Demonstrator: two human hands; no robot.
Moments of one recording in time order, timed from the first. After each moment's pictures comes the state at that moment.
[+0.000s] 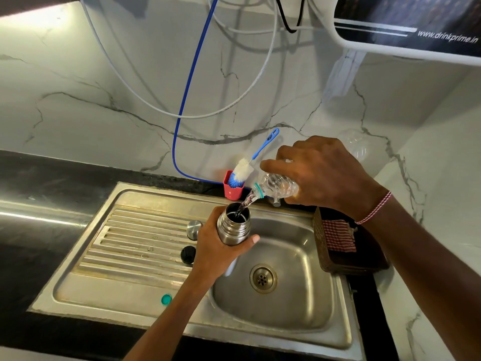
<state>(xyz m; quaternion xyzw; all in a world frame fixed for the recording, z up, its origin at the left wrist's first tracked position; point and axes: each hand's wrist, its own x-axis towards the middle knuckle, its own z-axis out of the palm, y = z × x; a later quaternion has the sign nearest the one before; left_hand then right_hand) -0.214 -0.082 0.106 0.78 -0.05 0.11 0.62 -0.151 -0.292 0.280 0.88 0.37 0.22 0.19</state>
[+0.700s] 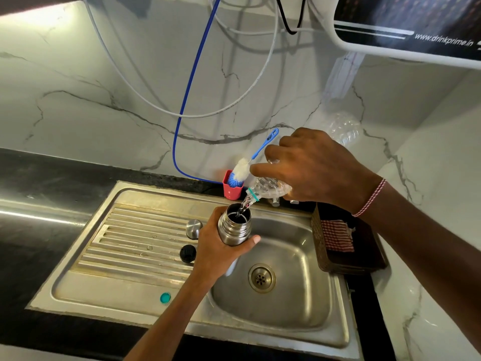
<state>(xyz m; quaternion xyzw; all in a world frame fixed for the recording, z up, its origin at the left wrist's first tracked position) -0.217 -0.084 0.104 0.77 -0.06 0.12 0.62 -0.153 -0.274 0.298 0.84 0.43 0.21 0.27</state>
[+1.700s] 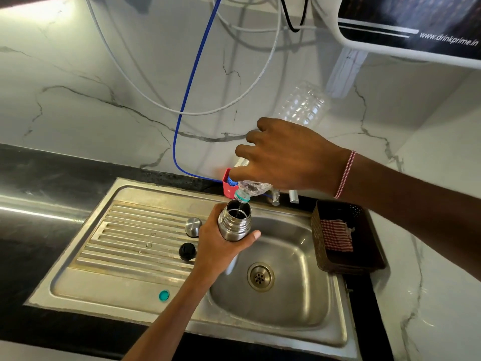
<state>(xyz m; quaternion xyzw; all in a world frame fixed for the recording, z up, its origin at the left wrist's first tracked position) -0.213 -0.086 0.105 0.77 -0.03 0.12 0.63 -0.141 -0.230 0.316 0.75 0.53 0.18 0.36</state>
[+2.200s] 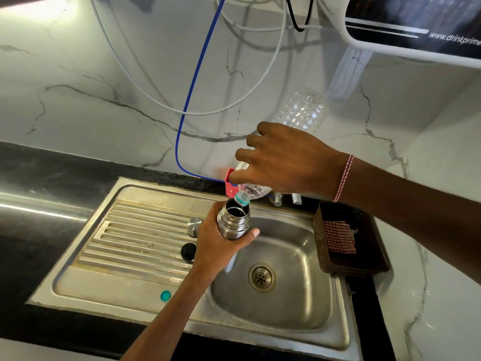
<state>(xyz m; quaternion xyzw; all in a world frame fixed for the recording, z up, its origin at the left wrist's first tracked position) -0.209 -0.081 0.107 0.77 -0.02 0.12 0.62 -0.137 -0.225 0.310 0.76 0.53 0.16 0.34</state>
